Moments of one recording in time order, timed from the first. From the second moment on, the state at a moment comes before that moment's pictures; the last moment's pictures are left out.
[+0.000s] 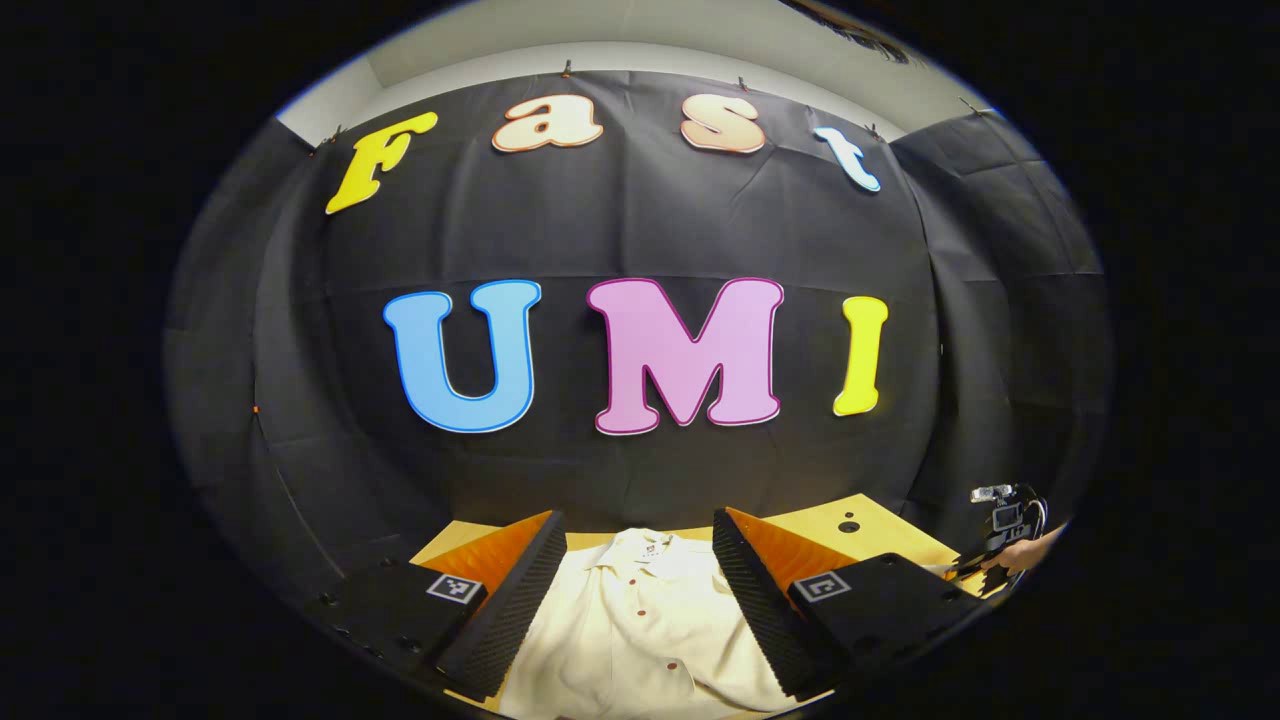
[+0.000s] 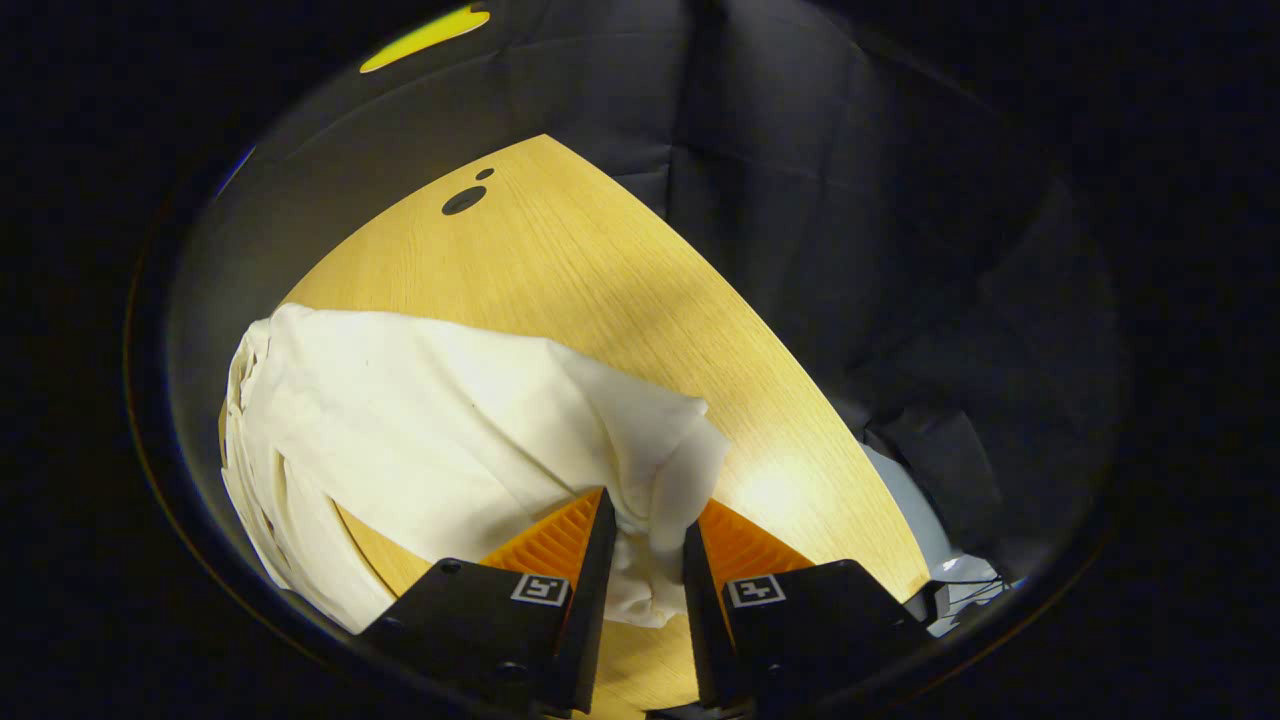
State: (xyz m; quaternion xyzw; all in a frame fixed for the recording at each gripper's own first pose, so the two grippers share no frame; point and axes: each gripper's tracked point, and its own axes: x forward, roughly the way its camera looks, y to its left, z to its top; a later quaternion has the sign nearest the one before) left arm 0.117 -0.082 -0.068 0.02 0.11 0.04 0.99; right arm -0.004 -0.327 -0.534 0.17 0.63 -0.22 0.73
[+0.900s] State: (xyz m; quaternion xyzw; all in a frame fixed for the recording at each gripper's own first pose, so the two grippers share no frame) left arm 0.079 0.052 -0.087 0.02 0.12 0.16 0.98; right arm 0.148 -0.228 -0.414 0.14 0.52 -0.08 0.84
